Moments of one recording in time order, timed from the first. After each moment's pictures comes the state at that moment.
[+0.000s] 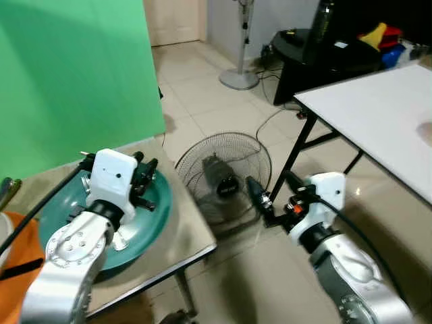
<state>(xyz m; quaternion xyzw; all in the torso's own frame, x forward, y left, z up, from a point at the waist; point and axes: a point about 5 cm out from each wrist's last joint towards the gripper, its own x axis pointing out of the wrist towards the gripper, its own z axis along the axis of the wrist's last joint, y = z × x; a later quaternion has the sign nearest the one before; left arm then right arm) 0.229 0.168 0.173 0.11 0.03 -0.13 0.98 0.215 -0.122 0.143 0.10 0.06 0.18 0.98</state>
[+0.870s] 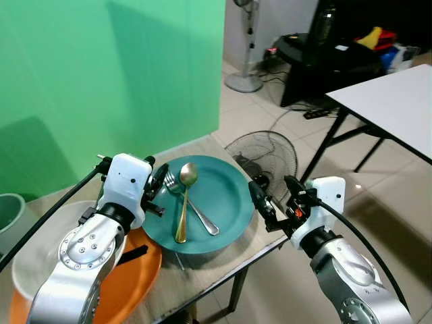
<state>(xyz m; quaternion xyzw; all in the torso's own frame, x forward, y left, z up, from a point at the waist) 0.229 0.159 0.170 0.13 0.04 -0.15 0.98 0.213 -0.122 0.137 0.10 0.08 0.18 0.98</state>
